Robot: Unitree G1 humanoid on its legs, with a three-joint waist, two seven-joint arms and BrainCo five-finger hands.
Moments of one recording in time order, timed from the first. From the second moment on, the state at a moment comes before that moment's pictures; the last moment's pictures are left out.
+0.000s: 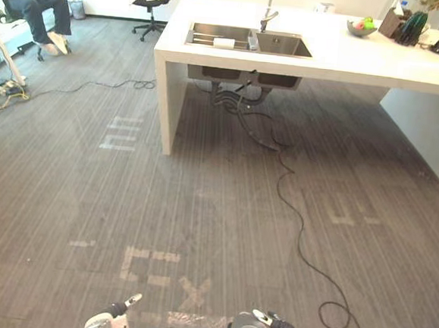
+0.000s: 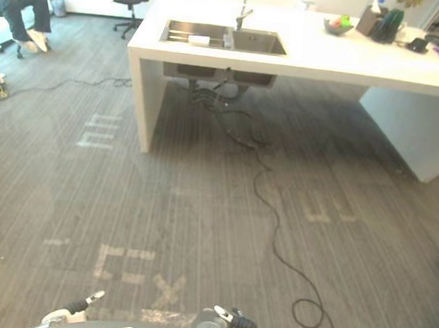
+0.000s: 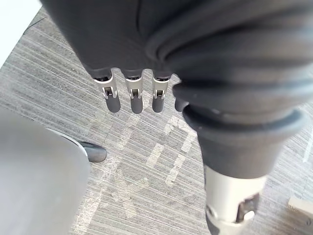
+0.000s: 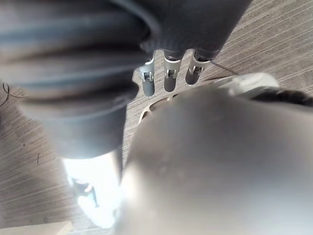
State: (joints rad) left arm 0.05 0.10 0.12 1.08 -0.37 0.16 0.08; right arm 0.06 -0.12 -0.26 1.07 0.18 0.11 0.26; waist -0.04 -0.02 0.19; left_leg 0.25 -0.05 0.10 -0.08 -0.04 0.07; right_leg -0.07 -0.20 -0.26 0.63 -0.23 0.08
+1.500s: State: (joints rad) left arm -0.12 0.09 -0.25 -0.27 0.37 -0.10 0.39; right arm 0.26 -0.04 -0.44 1.03 0.28 0.09 0.30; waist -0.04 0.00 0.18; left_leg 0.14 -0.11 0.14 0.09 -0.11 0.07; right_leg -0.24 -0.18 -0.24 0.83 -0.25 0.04
